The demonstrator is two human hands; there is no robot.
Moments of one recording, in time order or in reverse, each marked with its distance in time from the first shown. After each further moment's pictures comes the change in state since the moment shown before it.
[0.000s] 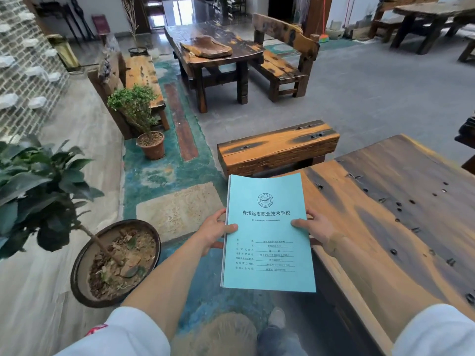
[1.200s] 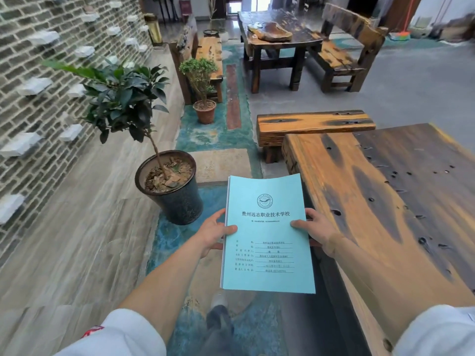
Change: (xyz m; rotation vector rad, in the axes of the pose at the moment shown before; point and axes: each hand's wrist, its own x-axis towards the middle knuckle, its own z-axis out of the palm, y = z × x) left_hand -0.308 -0.212 0.149 -0.189 0.222 -0.033; right_hand -0.262 0.169 -0.071 -0.175 -0.253 -0.057
